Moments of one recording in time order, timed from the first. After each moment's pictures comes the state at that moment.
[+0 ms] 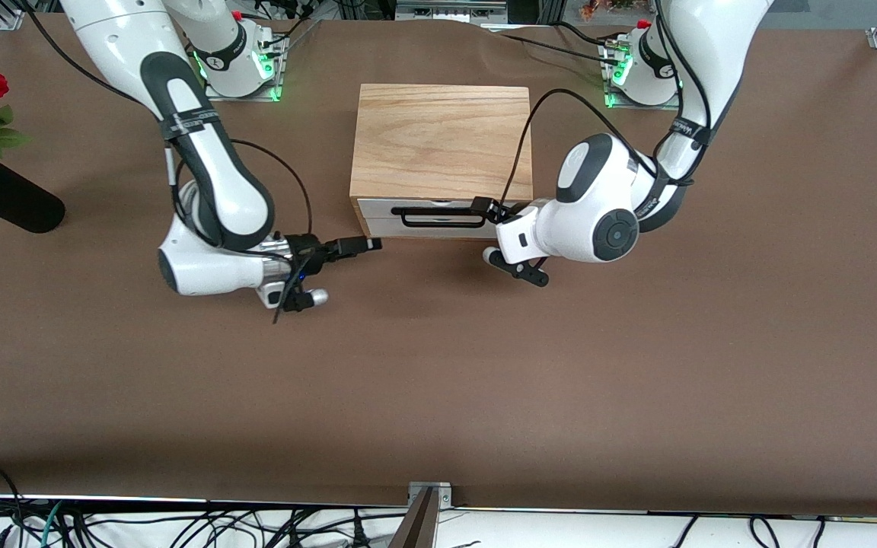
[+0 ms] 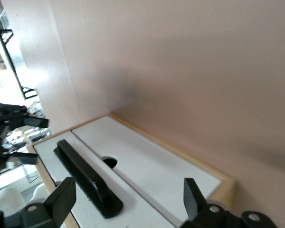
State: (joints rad) left arm -0.25 0.50 -0.28 -1.67 -0.49 1.93 0.03; right arm 0.28 0.55 0.02 -1.72 0.94 1.93 -0.28
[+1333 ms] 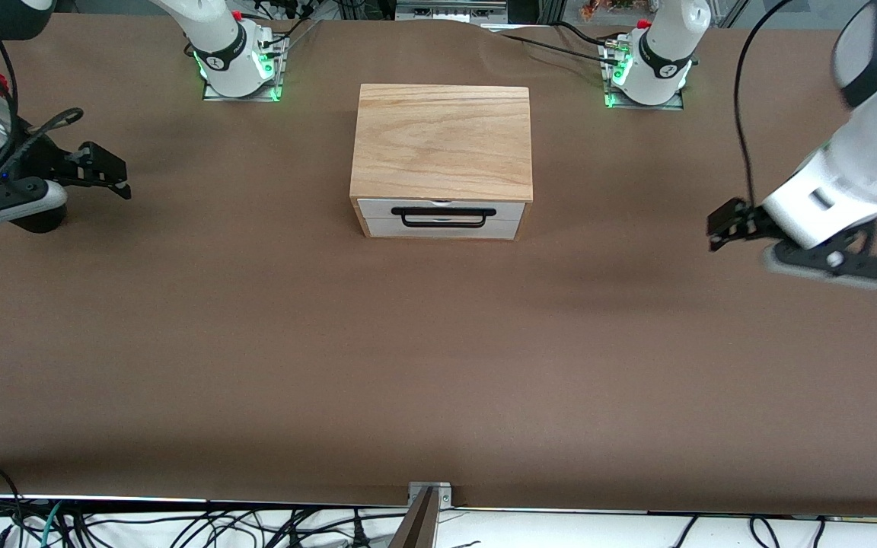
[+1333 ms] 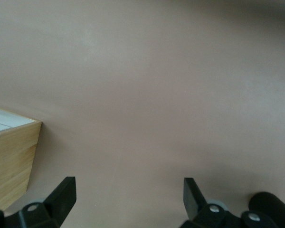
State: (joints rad) left arm -0.08 0.17 -0.07 -1.40 0.05 1.60 -0.04; right arm 0.25 0.03 -0.19 -1.62 0.04 1.64 -0.22
